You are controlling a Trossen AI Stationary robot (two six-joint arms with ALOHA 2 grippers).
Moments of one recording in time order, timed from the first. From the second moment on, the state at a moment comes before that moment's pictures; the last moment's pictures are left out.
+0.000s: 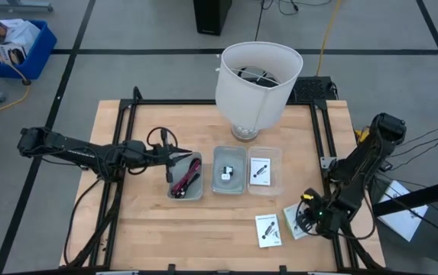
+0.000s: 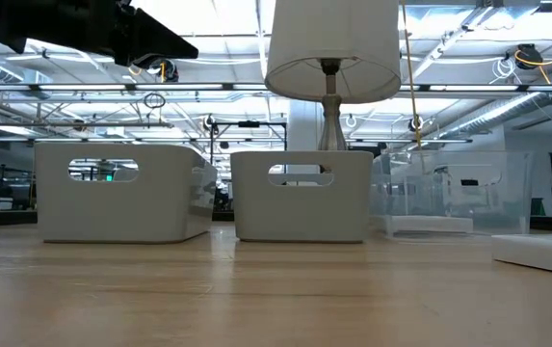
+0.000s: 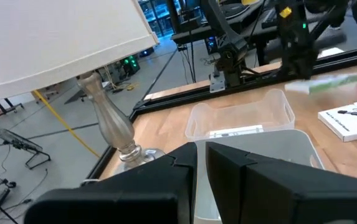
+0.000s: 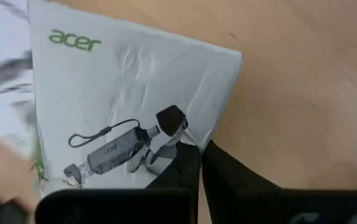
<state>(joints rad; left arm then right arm) -0.08 0.93 0.41 0.42 -0.25 0.28 1.03 1.23 0.61 -0.73 0.19 1.99</state>
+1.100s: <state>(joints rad) -0.08 0.93 0.41 0.48 -0.25 0.38 0.03 1.27 0.95 -0.87 0.18 0.94</state>
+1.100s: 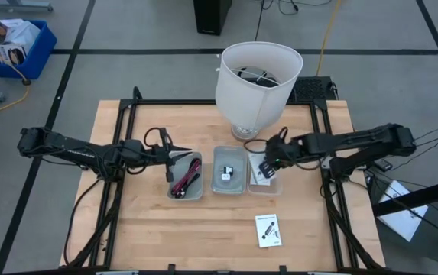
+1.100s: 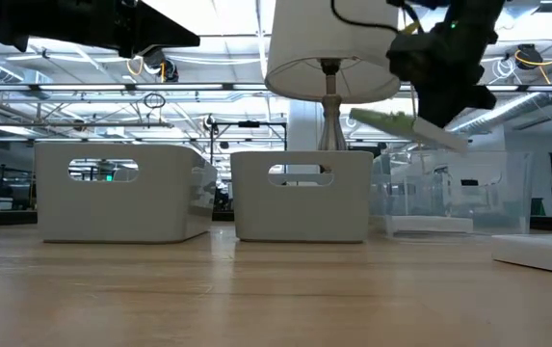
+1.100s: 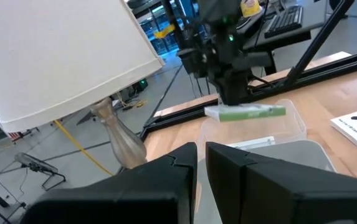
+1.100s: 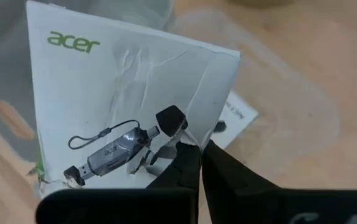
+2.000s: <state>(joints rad) -0.08 0.93 0.41 0.48 -0.25 0.35 0.03 1.34 0.95 -0.99 0.16 1.12</state>
